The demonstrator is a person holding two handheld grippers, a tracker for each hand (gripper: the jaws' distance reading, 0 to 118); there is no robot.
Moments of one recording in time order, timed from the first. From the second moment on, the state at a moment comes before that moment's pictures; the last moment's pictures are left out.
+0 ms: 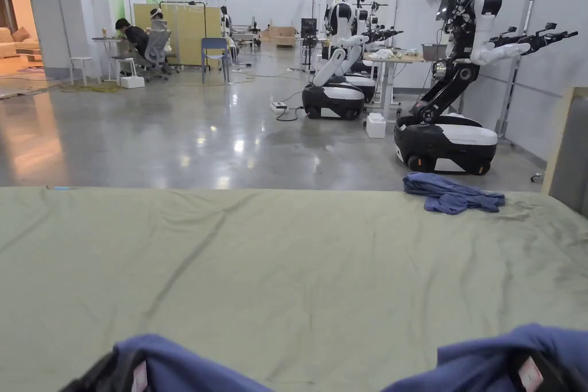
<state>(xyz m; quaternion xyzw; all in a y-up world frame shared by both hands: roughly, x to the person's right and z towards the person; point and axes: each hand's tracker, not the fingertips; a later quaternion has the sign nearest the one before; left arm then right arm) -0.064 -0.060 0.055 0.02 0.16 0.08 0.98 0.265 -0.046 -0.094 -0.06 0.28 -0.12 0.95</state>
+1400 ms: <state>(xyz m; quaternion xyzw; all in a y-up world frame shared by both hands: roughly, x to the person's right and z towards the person) -0.143 -0.173 0.020 -0.34 0.19 0.15 0.91 0.269 -0.206 -0.155 -0.40 0.19 -0.06 0.89</state>
